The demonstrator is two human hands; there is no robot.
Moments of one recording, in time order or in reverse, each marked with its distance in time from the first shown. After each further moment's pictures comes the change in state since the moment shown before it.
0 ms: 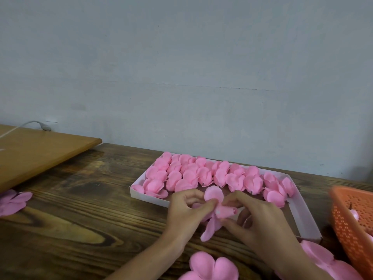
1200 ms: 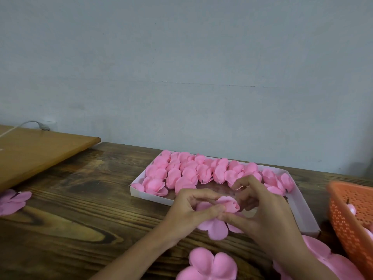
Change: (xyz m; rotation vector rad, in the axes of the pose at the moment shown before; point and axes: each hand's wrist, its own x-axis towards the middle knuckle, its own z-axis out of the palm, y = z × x) left_hand 0.001 0.011 -0.009 -0.127 -0.369 0.182; right_hand 0.003 0.003 -0.001 0.177 0.188 0.016
